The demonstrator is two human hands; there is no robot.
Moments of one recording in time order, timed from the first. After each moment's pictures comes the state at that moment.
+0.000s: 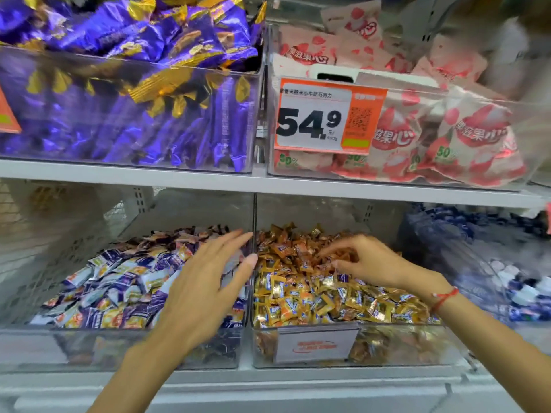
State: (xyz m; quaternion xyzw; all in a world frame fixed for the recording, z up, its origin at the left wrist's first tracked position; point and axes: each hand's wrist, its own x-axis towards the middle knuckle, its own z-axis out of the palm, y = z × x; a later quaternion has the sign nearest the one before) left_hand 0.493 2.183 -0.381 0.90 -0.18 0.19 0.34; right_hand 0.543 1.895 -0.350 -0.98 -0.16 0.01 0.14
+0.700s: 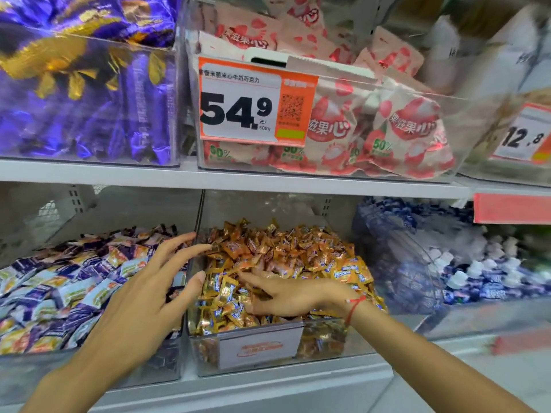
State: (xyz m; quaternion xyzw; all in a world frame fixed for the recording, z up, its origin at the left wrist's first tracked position) left_hand 0.490 2.169 -0.384 0.90 -0.22 0.15 0.34; right_hand 0.537 1.929 -0.389 -0.93 -0.19 0.27 0.15
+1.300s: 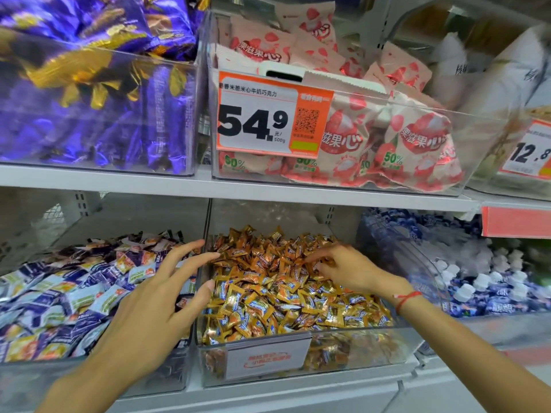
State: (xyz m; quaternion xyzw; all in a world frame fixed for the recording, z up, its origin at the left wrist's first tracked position) left_hand 0.488 2.170 -0.381 0.91 -0.21 0.14 0.32; right_hand 0.556 1.847 -0.371 -0.99 -0.08 0.01 0.12
